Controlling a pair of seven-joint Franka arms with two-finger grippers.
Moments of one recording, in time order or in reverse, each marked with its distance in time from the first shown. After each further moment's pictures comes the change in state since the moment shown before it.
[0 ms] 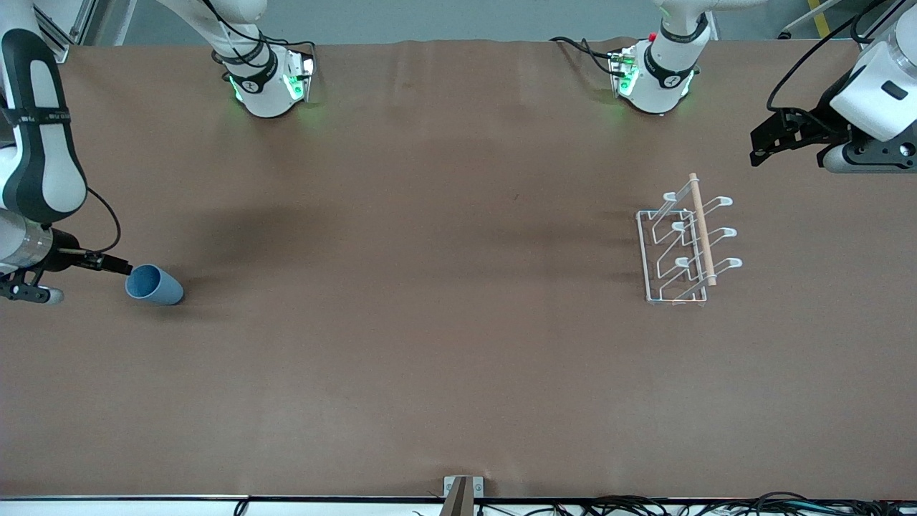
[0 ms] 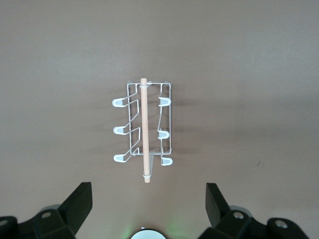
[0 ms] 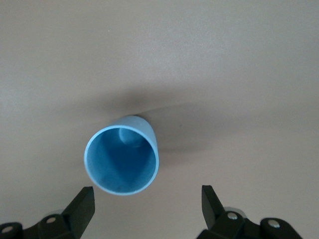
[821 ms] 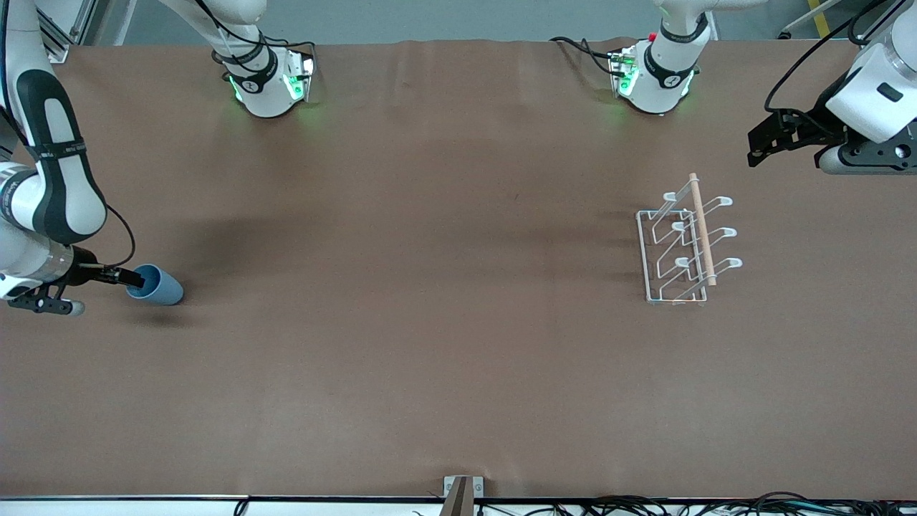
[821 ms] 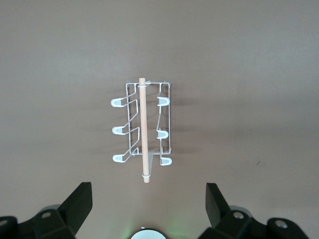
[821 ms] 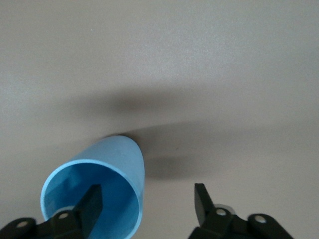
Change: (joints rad) left arm -0.004 0.004 -0.001 0.000 0.000 0.000 0.001; right arm -0.021 0.109 0.006 0.001 0.006 0.125 -0.050
